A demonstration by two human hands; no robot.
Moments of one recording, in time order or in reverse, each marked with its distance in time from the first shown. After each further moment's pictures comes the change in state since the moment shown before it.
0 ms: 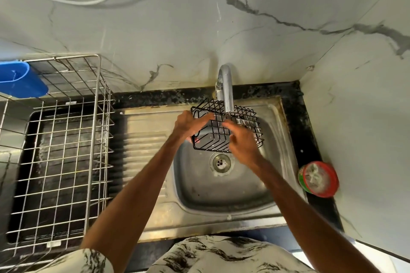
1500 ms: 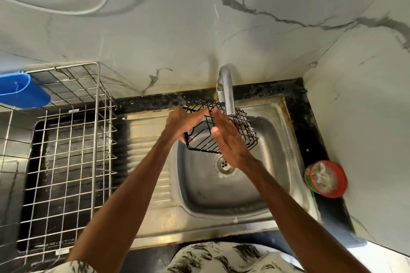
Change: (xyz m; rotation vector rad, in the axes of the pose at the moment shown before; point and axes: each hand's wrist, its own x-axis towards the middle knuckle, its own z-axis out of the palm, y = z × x) left_hand -0.024 0.026 -0.039 0.032 0.084 -0.046; right_hand 0.021 0.016 0.050 0.084 0.058 -0.247
